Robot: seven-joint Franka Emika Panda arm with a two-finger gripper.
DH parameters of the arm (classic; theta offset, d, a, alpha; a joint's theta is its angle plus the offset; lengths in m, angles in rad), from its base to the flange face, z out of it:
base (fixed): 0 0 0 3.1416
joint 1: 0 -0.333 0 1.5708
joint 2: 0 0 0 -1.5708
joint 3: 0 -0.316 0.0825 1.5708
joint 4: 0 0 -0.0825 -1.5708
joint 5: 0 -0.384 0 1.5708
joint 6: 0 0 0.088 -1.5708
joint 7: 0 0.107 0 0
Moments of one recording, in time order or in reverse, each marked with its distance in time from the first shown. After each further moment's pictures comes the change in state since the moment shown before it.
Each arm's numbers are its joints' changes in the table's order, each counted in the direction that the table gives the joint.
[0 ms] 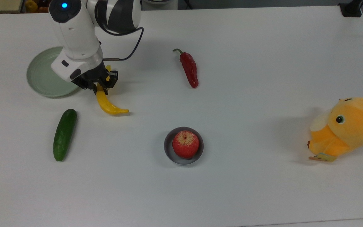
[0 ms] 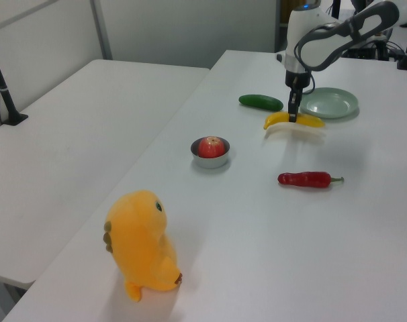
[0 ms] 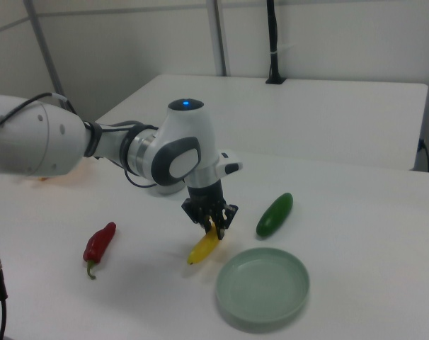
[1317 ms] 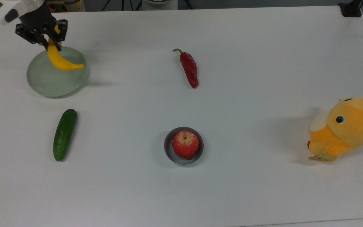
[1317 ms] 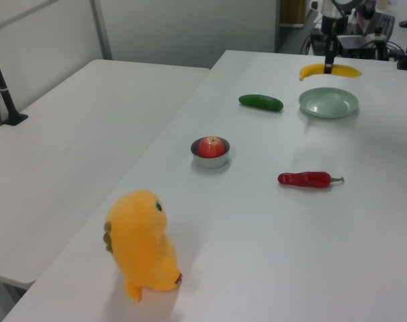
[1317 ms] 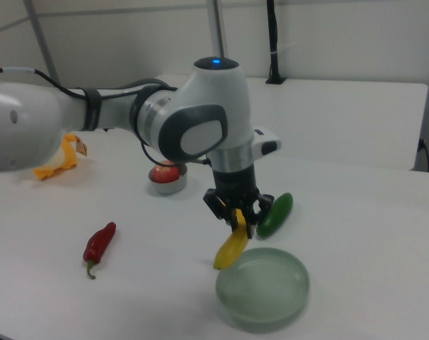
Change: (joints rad) arm 0.194 -0.191 0.030 -0.043 0.000 0.252 -0.280
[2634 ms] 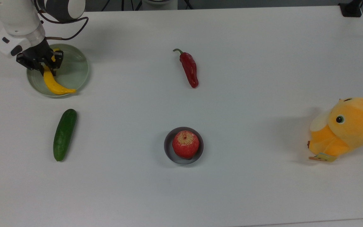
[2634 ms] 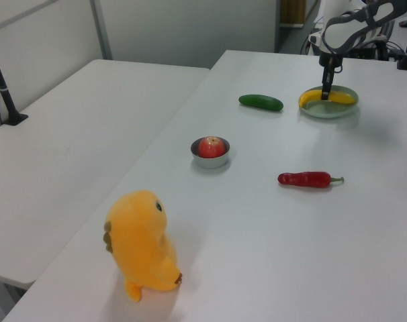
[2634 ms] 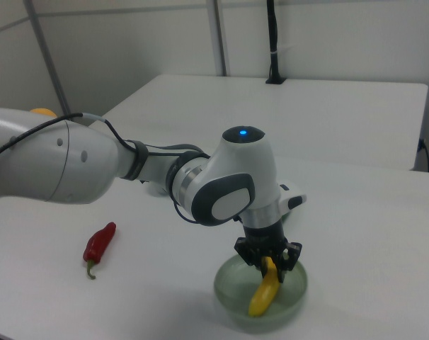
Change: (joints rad) arm -0.005 0.186 0.067 0.071 0.000 -0.307 -0.054
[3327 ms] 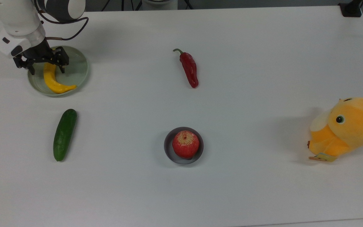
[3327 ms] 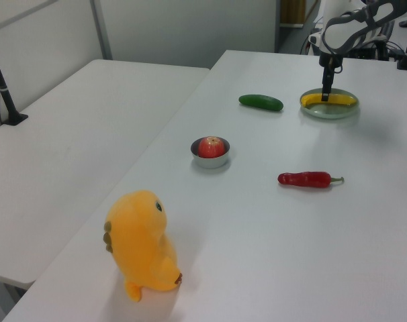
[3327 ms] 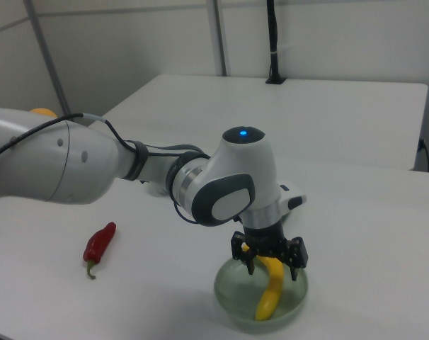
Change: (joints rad) arm 0.000 0.001 0.000 0.001 0.000 0.000 0.000
